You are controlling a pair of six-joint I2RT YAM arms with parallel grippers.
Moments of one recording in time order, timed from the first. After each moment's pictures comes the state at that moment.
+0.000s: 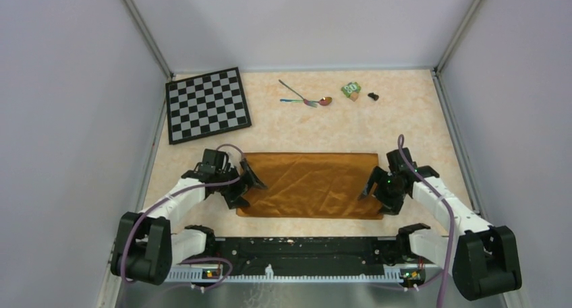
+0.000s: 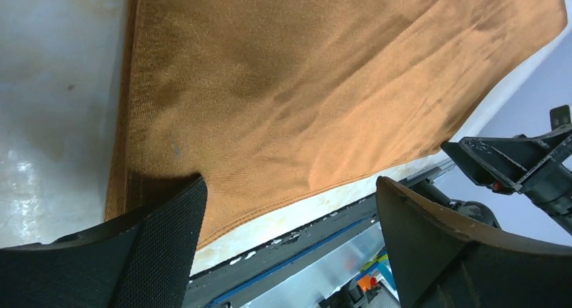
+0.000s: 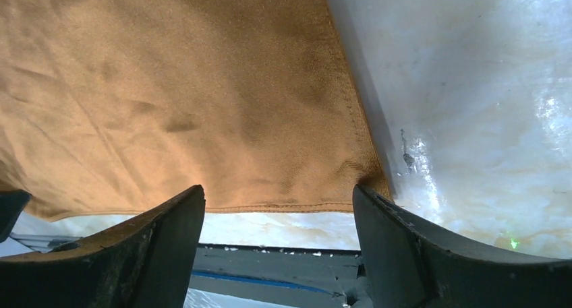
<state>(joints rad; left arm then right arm) -0.20 1.15 0.46 -0.40 0.52 -0.82 0.21 1.04 0.51 -0.78 -0.20 0.76</state>
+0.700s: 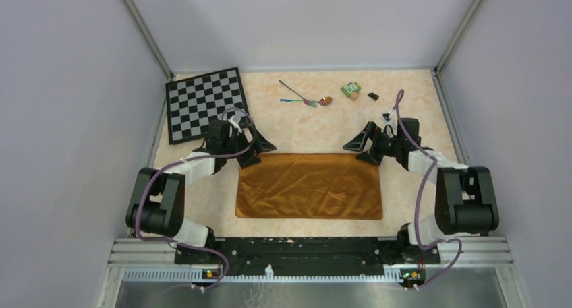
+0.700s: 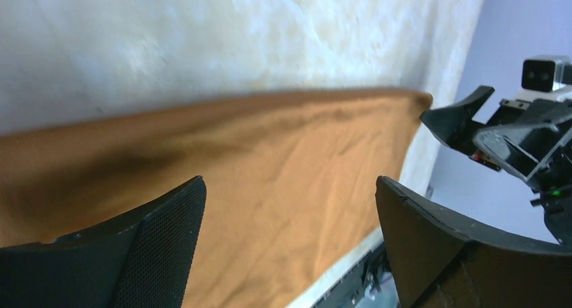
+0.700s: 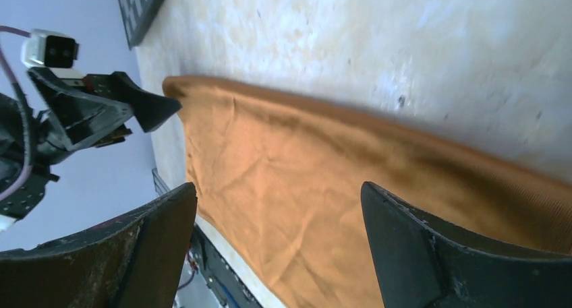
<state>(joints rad) -0.20 1.45 0.67 0.05 0.56 -0.81 0.04 1.43 0.65 0.02 -0.73 0.62</state>
